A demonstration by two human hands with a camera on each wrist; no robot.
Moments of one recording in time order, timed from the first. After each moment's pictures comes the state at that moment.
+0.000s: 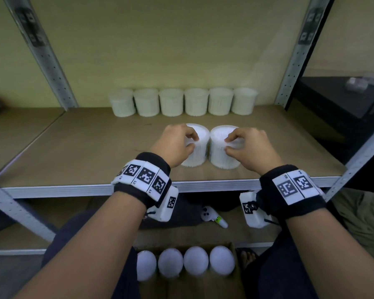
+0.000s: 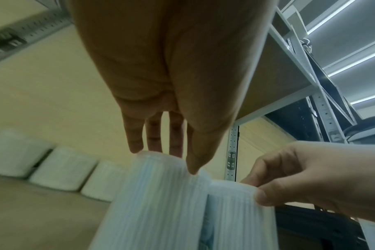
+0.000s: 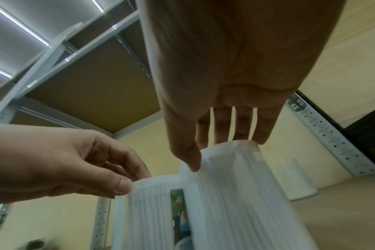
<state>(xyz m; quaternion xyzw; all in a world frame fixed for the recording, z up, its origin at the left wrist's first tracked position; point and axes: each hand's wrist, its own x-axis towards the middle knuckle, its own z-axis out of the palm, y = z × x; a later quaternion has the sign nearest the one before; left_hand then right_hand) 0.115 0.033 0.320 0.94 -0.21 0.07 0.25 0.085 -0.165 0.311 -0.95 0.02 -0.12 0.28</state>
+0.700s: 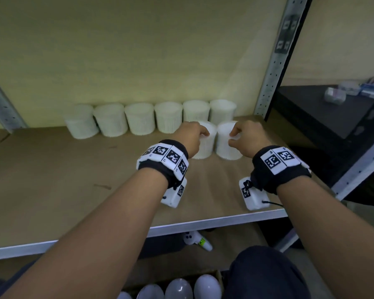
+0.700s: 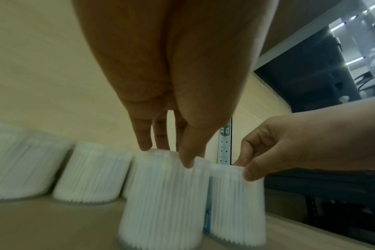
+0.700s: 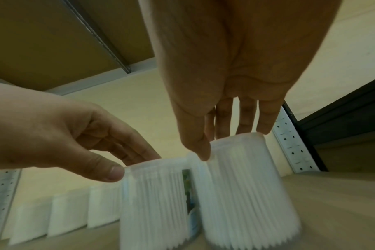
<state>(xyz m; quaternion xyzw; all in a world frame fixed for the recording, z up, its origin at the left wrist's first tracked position) 0.240 -0.081 0.323 0.94 -0.27 -0.01 0.19 0.198 -0.252 0.324 -0.97 0.11 -0.10 0.21</state>
